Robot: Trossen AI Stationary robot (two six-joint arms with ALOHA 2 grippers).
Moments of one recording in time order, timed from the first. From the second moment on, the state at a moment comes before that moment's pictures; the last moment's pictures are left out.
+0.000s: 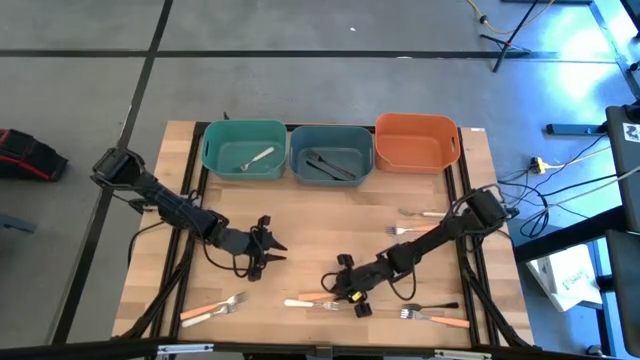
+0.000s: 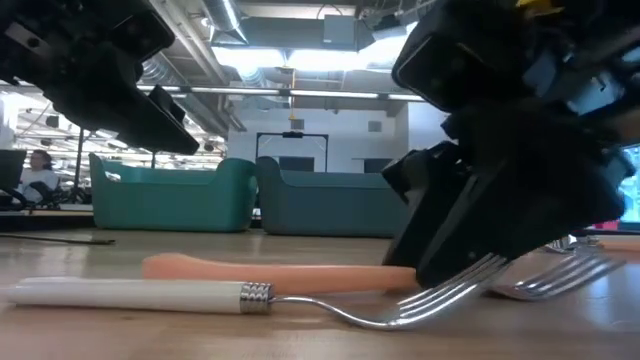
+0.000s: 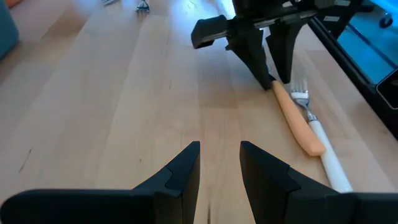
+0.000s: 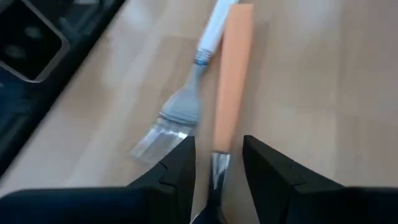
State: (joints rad) left arm -0.46 1.35 0.40 0.43 -0.33 -0.31; right arm 0.49 1.97 0.92 0.37 -0.01 0.23
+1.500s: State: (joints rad) left arm -0.48 1.35 0.40 0.43 -0.34 -0.33; right arm 0.45 1.70 0.92 -0.05 0.32 0.08
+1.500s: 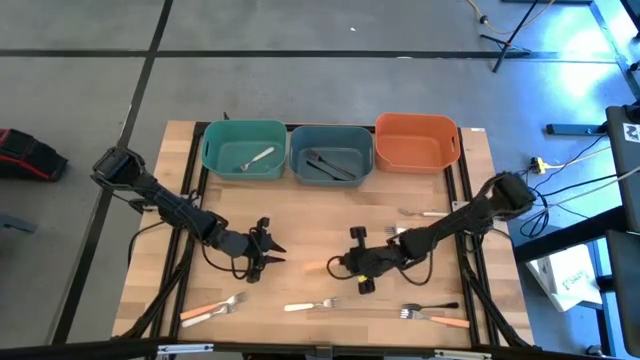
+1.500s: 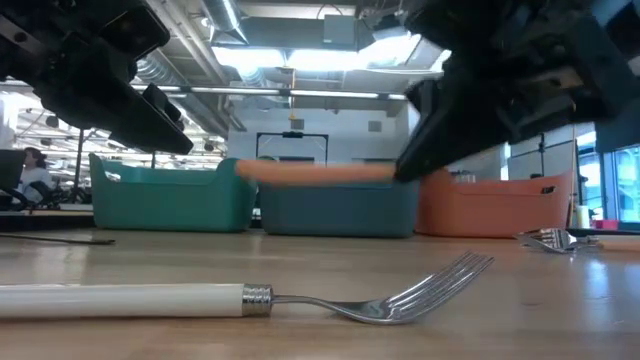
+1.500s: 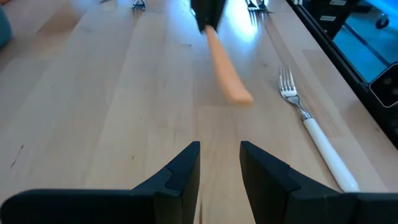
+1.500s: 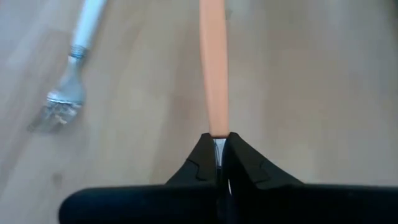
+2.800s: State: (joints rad) left arm -0.48 1.35 0.40 0.43 -0.38 -0.33; right arm -0.16 0.93 0.61 -0.30 0.47 0.01
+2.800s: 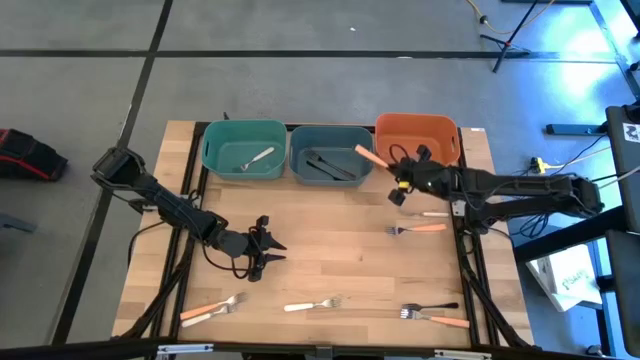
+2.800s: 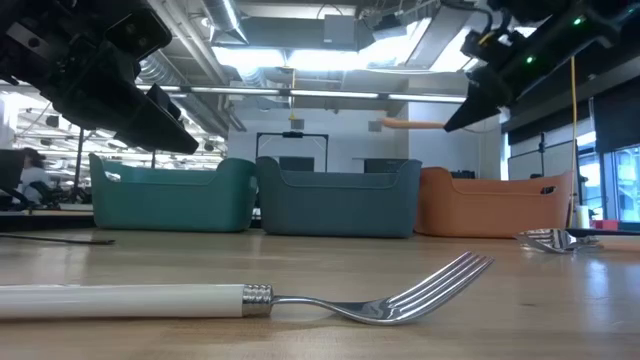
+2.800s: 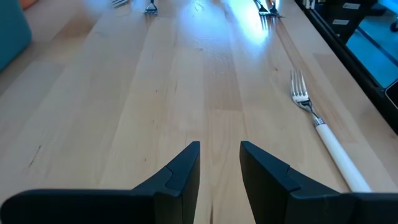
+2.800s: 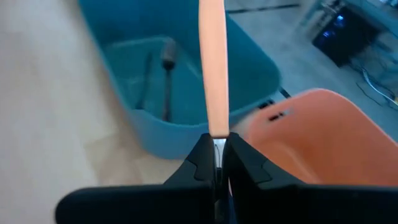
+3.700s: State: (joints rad) left arm -0.48 1.35 0.40 0.43 -0.38 -0.34; right arm -0.68 0.79 0.61 -0.42 0.25 -0.07
